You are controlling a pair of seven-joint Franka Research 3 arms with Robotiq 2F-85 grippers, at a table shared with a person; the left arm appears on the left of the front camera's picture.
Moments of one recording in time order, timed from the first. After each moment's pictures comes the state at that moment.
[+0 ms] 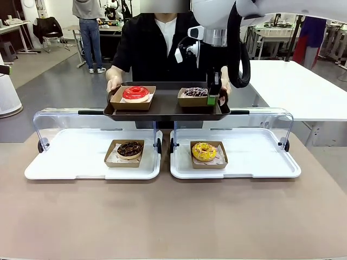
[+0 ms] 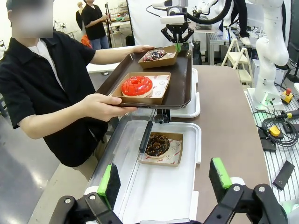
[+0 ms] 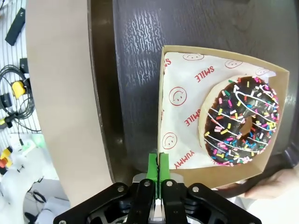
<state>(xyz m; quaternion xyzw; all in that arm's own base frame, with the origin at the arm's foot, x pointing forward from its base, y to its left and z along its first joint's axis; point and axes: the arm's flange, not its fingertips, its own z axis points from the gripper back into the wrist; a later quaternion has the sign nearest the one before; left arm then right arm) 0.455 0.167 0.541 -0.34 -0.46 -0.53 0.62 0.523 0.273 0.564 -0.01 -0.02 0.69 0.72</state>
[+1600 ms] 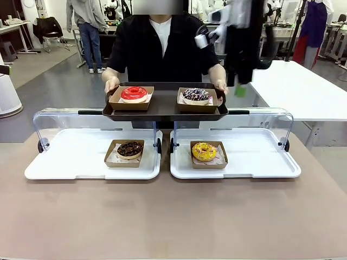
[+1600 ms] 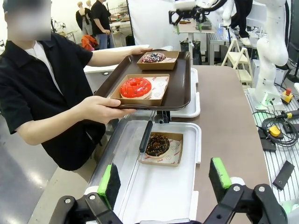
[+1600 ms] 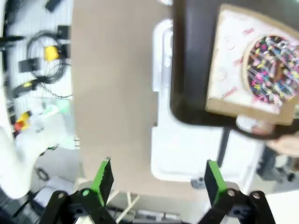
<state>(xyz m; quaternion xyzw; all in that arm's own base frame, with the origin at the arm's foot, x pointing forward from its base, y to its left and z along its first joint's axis) 0.455 0.167 0.540 -0.34 -0.46 -0.53 0.62 0.487 0.193 0.630 0.04 0.02 0.73 0.68</state>
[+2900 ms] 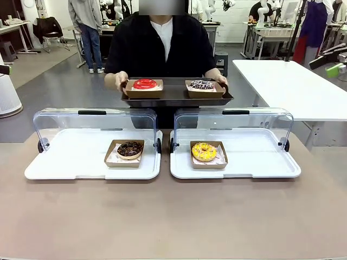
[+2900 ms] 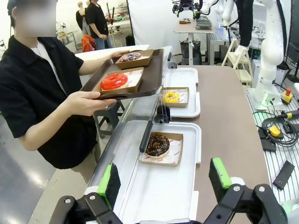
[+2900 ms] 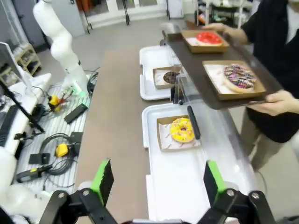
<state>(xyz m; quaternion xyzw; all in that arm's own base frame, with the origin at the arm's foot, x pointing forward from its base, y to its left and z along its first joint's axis) 0.456 0.167 0.540 -0.34 -0.46 -0.53 0.62 0.496 -0.143 0.575 0.37 -0.34 0.57 0.65</state>
